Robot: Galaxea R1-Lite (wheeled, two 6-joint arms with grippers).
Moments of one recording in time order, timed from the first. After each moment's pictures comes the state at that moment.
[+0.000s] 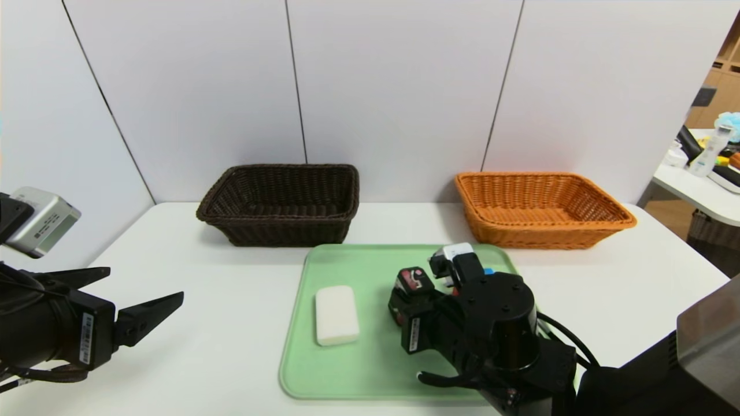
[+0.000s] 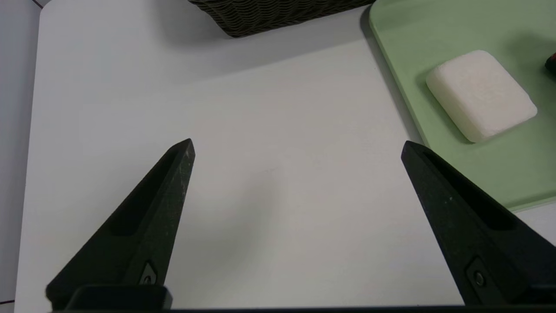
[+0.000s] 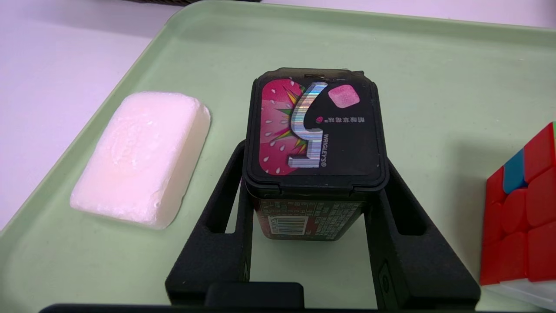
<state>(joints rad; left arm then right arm) -0.31 1.03 -0.63 0.02 0.12 0.04 0.87 1.95 -0.58 -1.04 -0.40 0.30</state>
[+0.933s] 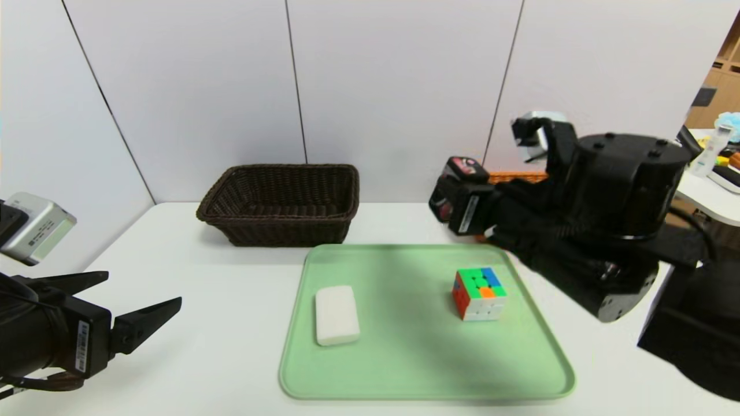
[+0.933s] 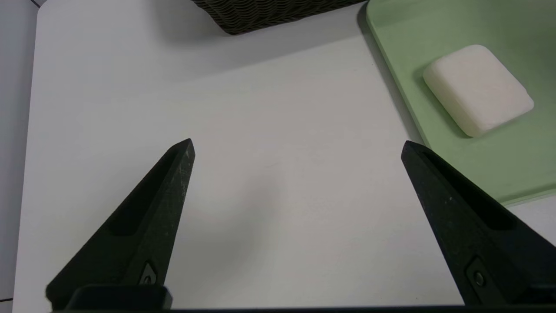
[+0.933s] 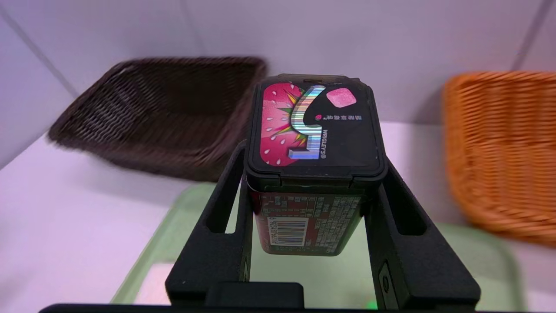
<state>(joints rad) -0.32 1.01 -0.61 0.02 0.12 0.04 0.69 1.66 -0.85 -0.76 -0.38 0.20</state>
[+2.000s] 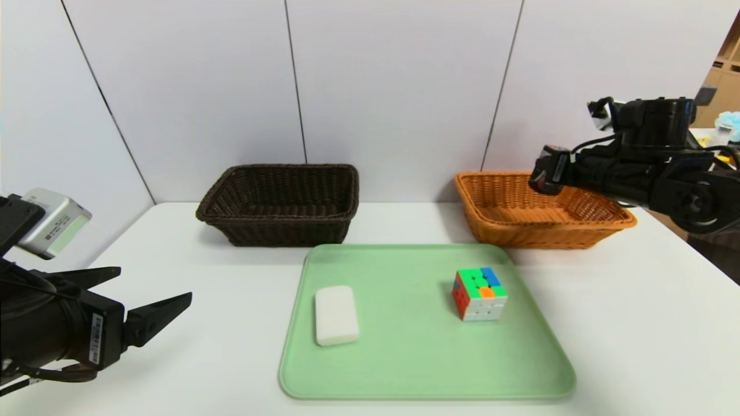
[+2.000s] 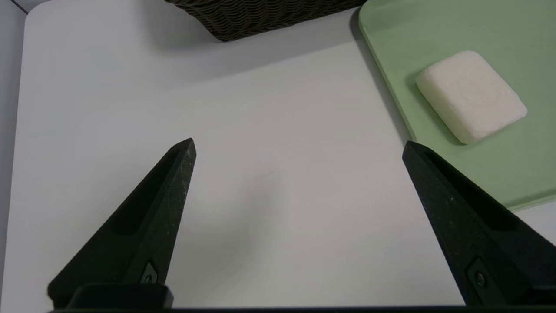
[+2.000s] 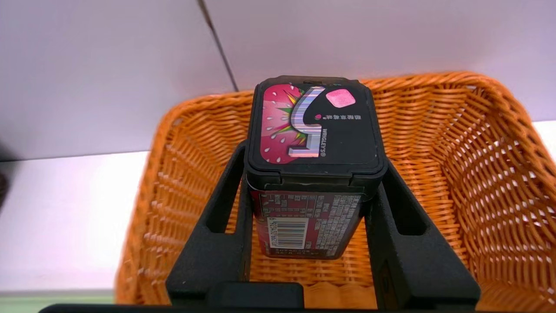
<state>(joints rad) -0.33 1.05 -0.62 -0.02 0.10 0.04 0.06 1.88 -1.19 -0.43 -0.03 0.14</state>
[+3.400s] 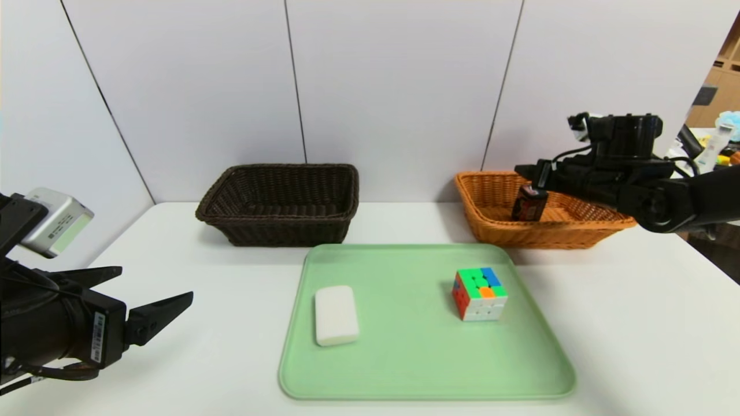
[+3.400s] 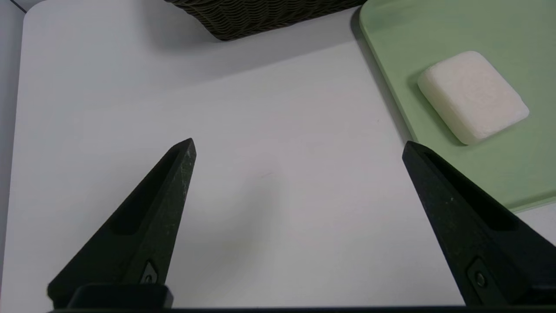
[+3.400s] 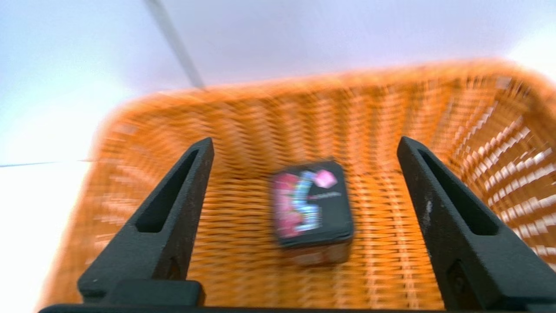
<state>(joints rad) -0.33 1.05 -0.62 -0.01 0.10 0.04 0.05 2.00 -1.27 -0.46 -0.02 0.13</state>
